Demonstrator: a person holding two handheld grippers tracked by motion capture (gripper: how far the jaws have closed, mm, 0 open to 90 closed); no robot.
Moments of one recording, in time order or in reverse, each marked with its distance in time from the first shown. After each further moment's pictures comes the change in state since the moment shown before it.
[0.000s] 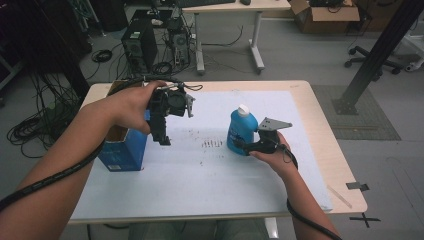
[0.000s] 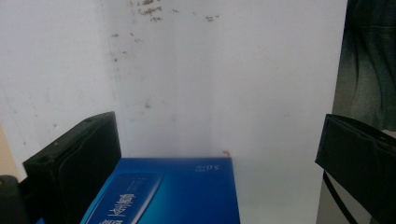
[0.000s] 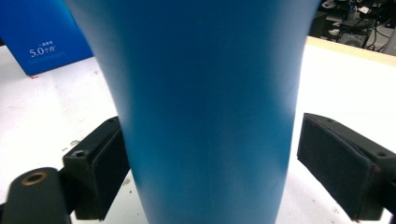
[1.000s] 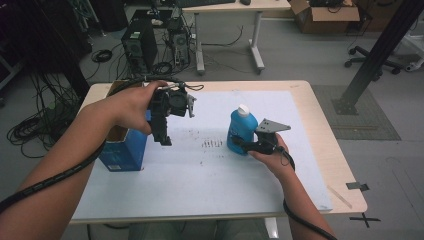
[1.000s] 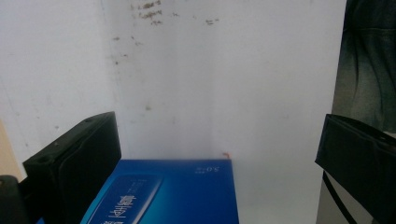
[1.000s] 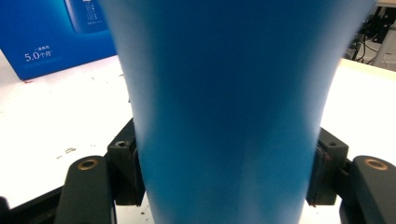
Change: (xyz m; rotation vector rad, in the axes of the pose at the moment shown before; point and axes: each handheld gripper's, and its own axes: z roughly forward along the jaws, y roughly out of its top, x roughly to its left) left arm -0.002 0.002 -0.001 -0.004 0.004 0.000; right arm 0.006 -0.002 0.004 -0.039 -0.023 -0.028
